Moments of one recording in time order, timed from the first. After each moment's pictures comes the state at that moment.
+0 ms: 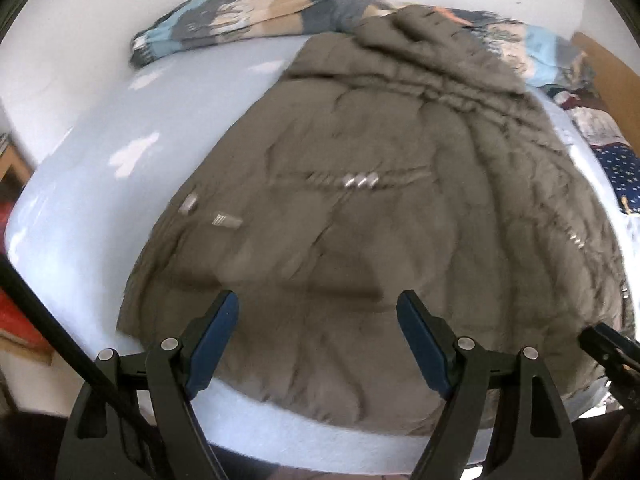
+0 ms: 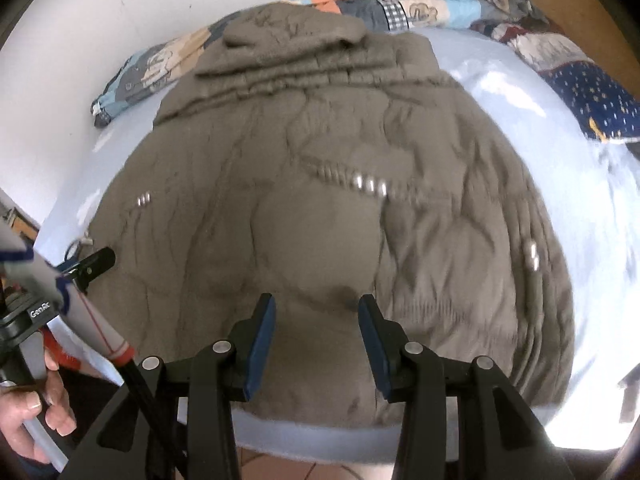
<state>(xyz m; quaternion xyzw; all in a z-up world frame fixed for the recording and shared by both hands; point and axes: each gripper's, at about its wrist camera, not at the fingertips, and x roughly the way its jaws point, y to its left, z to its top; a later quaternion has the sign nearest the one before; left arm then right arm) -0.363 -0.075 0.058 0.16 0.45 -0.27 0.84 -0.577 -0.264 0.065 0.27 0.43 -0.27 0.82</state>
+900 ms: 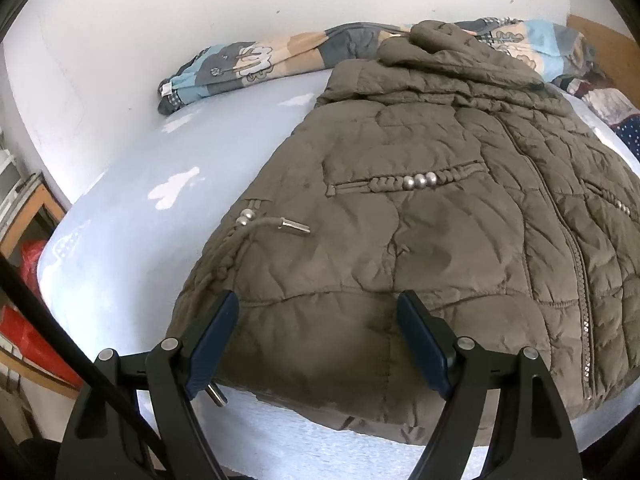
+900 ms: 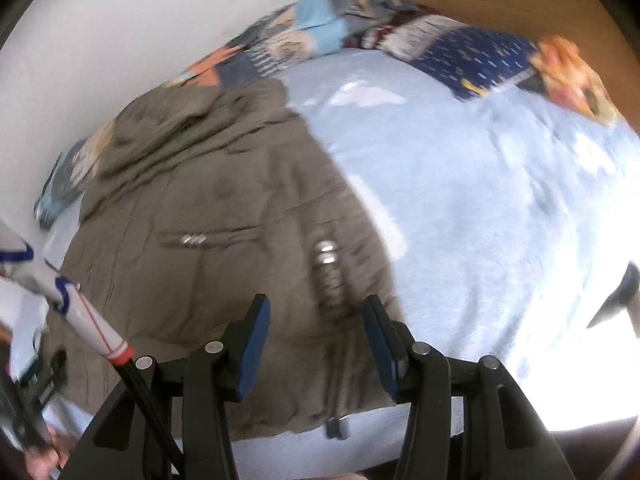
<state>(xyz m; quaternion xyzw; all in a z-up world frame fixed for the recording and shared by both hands) -0.360 -0.053 0.040 0.21 0.35 -0.25 0.88 -0.681 -0.320 0.068 0.34 0.32 -0.43 0.78</state>
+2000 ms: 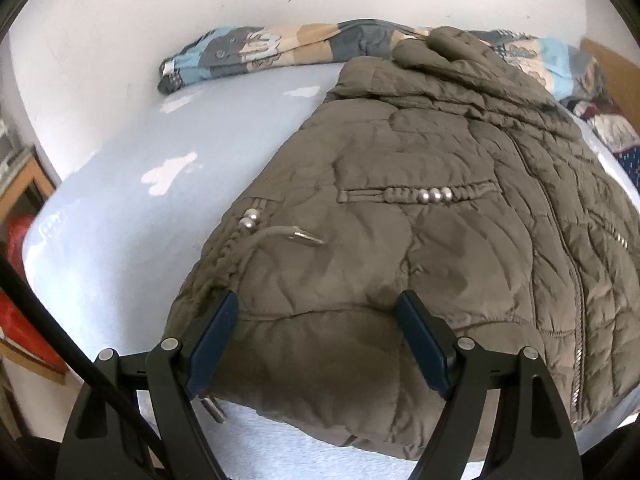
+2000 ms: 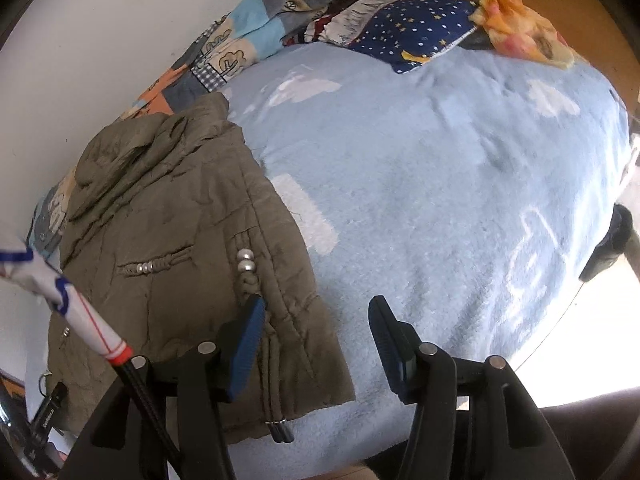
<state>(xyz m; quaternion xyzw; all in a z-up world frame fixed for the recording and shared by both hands) -0.335 -0.048 0.042 0.16 0.38 -0.25 0.87 -0.721 -0.335 0.060 0.39 0.29 -0.46 0.74</state>
